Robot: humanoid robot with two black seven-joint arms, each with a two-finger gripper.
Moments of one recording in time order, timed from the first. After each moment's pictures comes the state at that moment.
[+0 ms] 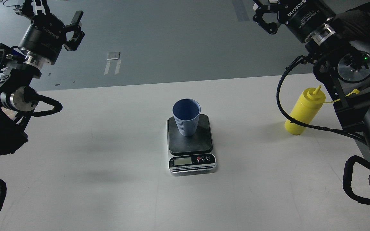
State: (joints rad) left arm -0.89 0.47 -0.83 -0.66 0.30 -0.49 -0.49; right arm 0.79 -0.14 1.44 1.00 -0.23 0.42 -0.27
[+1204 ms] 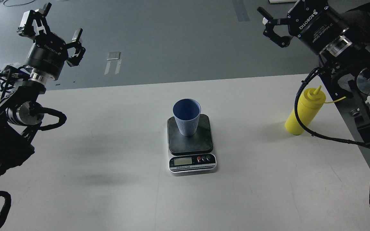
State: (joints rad) left arm -0.81 0.44 -0.82 -0.65 0.18 -0.49 -0.49; right arm 0.62 -0.32 1.37 1.24 -0.16 0.43 -0.27
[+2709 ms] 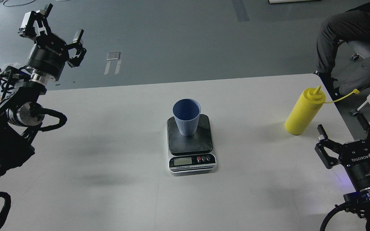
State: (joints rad) left arm -0.80 0.45 -0.82 -0.66 0.18 -0.49 -0.49; right arm -0.35 -0.10 1.72 1.52 0.20 0.45 -0.28
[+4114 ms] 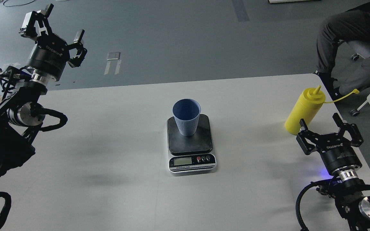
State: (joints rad) left arm -0.81 0.44 -0.82 -0.66 0.18 -0.49 -0.49; right arm -0.05 -0.01 1.70 1.14 0.20 0.43 -0.28
